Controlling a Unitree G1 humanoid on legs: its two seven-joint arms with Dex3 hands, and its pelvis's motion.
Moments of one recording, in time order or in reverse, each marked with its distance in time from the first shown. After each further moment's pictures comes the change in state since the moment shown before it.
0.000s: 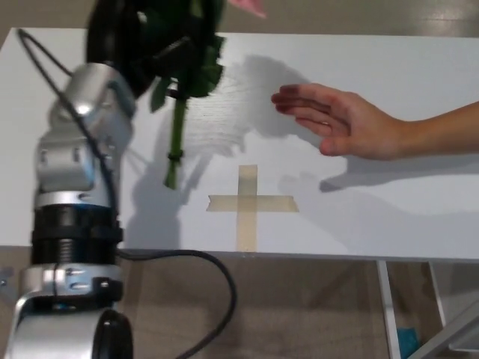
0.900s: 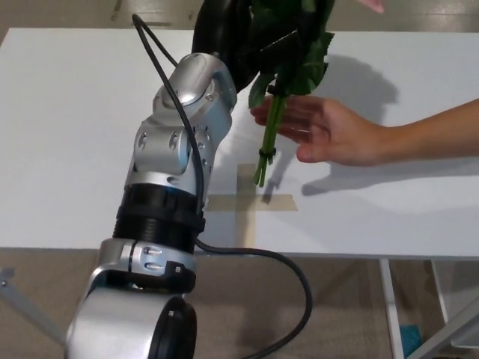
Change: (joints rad) left_arm -0.113 -0.187 -0.057 0.128 -0.009 -0.075 0.048; right_arm -0.026 0.006 -0.017 -0.001 0.002 0.002 0.001
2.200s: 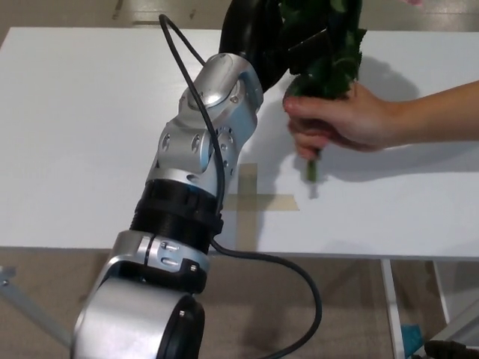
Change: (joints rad) left_arm -0.030 -0.011 -0.090 0.090 -0.095 -0.093 0.011; right_arm -0.043 0.007 -0.012 -0.001 0.002 0.006 0.009
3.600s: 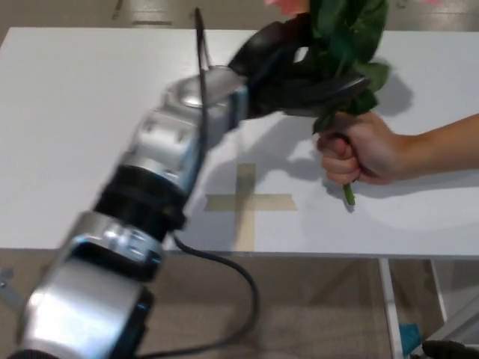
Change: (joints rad) left_arm -0.028 0.306 -0.266 0.088 0.039 0.132 -0.354; right_arm 0.007 -0.003 -0.001 0.001 0.000 0.006 0.005
